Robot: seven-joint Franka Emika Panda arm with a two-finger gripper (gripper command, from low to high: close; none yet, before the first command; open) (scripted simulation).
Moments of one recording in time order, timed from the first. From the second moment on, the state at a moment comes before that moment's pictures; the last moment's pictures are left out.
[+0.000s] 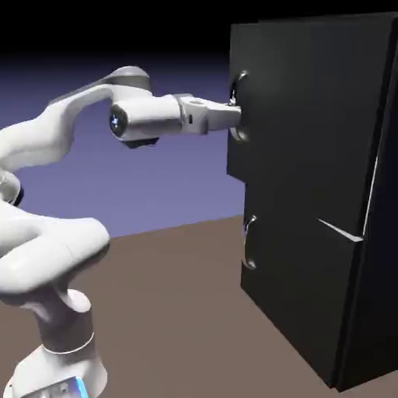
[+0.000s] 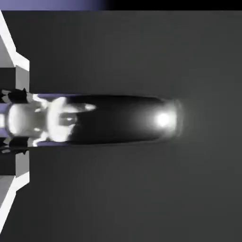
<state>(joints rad) -0.84 -1.45 0.78 -2.70 2.16 2.38 -0.50</state>
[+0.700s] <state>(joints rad) -0.67 -1.47 0.02 -2.92 1.56 1.84 -0.66</state>
